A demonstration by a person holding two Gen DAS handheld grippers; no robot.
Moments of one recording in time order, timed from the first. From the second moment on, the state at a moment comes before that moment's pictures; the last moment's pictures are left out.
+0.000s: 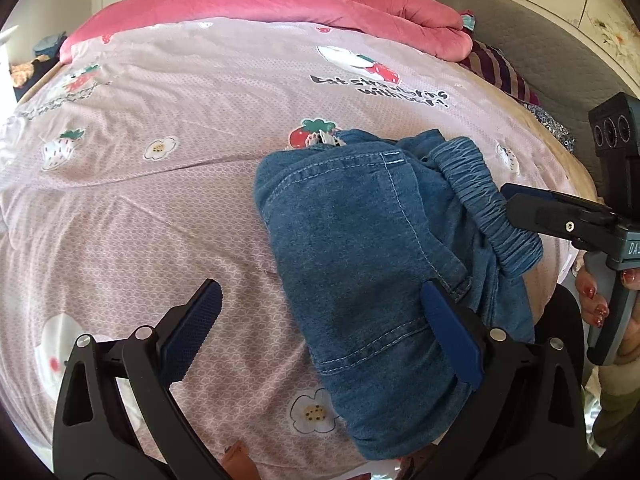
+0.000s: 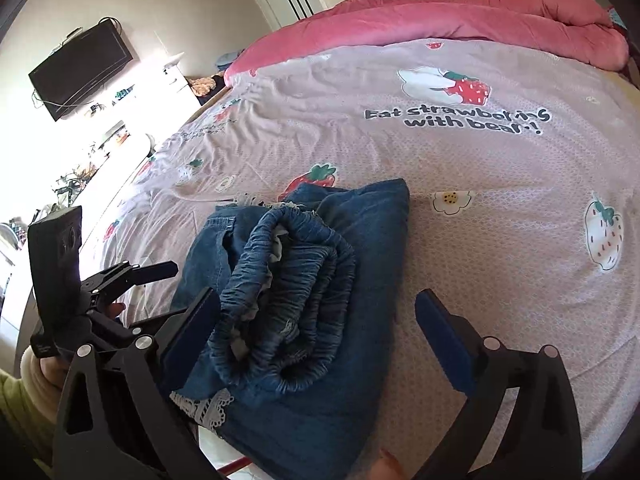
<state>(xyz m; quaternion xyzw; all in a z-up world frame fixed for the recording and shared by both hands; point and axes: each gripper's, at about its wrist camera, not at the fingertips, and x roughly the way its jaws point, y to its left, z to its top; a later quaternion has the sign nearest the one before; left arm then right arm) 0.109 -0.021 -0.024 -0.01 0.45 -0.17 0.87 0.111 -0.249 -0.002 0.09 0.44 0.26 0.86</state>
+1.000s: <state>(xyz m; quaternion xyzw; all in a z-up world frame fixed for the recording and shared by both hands) 0.112 -0.031 -0.034 -0.09 0.47 -0.22 0.85 0.117 -0.259 -0.035 0.18 0.43 0.30 0.83</state>
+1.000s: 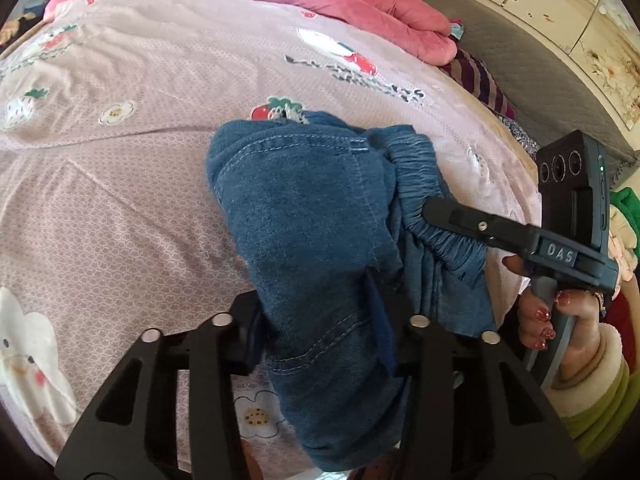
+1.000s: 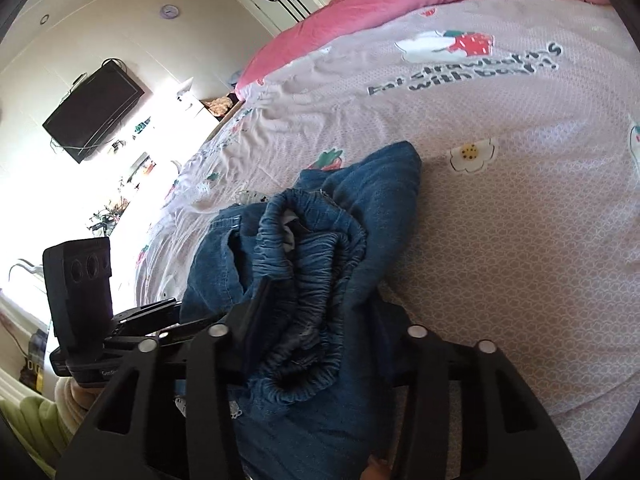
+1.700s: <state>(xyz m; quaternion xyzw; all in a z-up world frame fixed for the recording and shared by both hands) 0.106 -0.034 -0.030 -0.07 0.46 -0.21 0.86 0.121 -0.275 -0.042 0.25 0.45 0.30 0.81</state>
